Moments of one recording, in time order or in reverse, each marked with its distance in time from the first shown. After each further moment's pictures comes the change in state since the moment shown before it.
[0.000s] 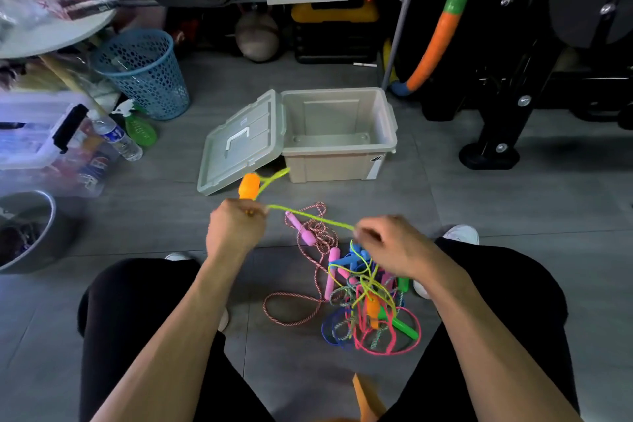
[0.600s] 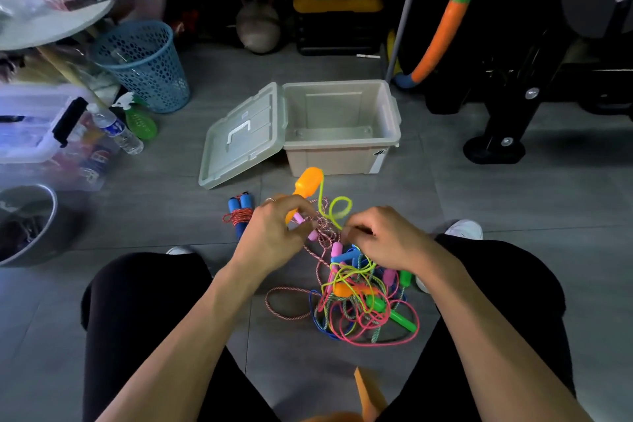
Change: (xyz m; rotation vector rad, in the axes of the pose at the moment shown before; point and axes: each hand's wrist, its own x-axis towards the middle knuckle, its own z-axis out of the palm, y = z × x) left_hand -0.037 0.018 0.011 -0.037 -0.194 0.643; right_hand 0.010 -0.018 -0.001 0.086 -0.119 0.017
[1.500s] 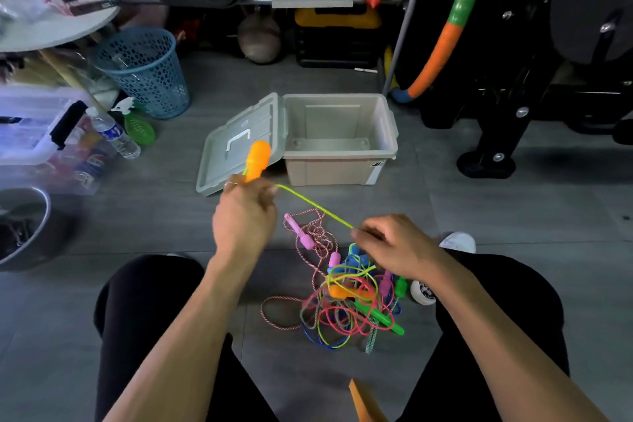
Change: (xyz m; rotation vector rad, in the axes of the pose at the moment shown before) left_hand 0.020 -0.005 -0.029 0.208 0.348 -0.277; right_hand -0.010 0.001 -0.009 0.006 0.089 0.001
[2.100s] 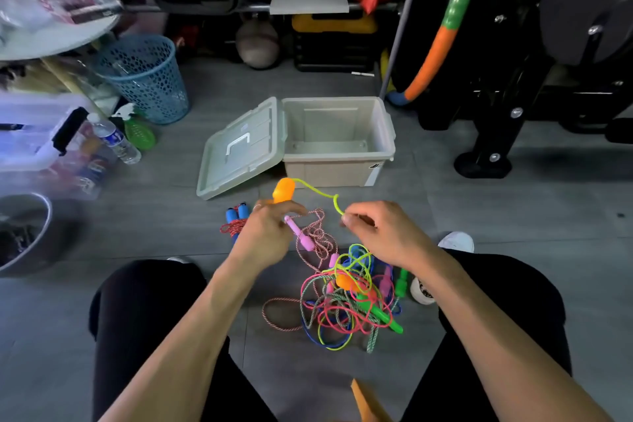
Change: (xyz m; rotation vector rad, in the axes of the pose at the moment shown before) left_hand -0.013 -0.003 0.009 -0.131 -0.494 0.054; right_hand 0.013 -0.015 0.003 -0.033 0.135 -0.133
